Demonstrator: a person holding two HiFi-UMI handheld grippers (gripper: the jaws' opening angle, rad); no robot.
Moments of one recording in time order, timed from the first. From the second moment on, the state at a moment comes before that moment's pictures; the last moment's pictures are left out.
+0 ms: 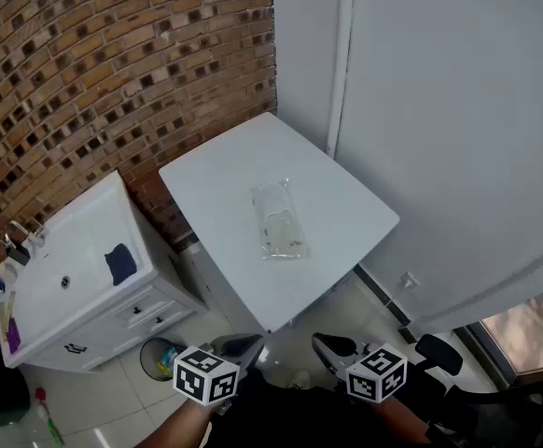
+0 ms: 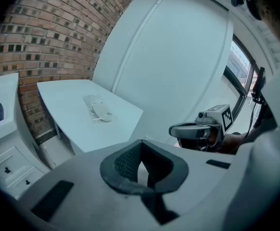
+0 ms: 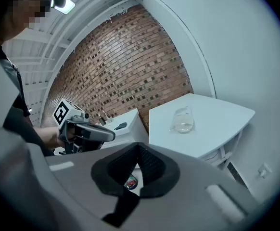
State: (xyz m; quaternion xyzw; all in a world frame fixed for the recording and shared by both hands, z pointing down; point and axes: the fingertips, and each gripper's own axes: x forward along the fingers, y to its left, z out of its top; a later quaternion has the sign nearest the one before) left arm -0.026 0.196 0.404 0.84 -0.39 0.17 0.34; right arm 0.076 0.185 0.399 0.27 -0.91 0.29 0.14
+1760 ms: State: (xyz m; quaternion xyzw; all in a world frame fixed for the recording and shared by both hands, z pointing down) left arm -0.093 -0.064 0.450 0.92 -0.19 0.31 0.13; right arm 0.017 0.033 0.454 0.48 -0.80 0.30 0.21
